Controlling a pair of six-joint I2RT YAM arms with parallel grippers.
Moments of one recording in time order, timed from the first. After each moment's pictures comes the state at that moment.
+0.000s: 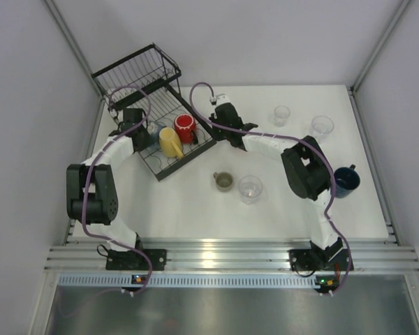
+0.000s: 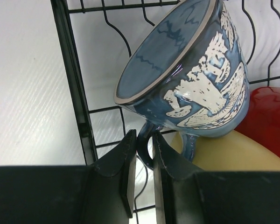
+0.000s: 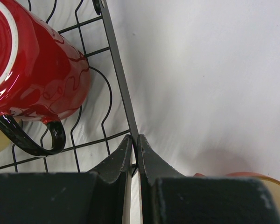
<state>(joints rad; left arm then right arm) -0.04 1.66 1.12 -0.29 -0.19 -0.59 0.67 2.15 1.60 -0.05 0.13 0.26</state>
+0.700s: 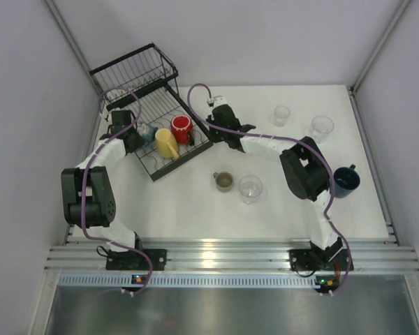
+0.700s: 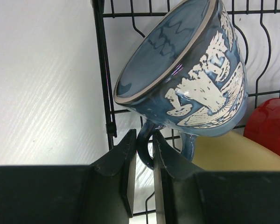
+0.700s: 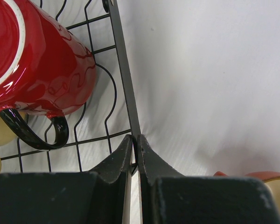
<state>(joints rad) 0.06 1.63 1.08 -0.26 -0.14 -0.54 0.69 2.15 1.60 -0.05 0.11 0.28</state>
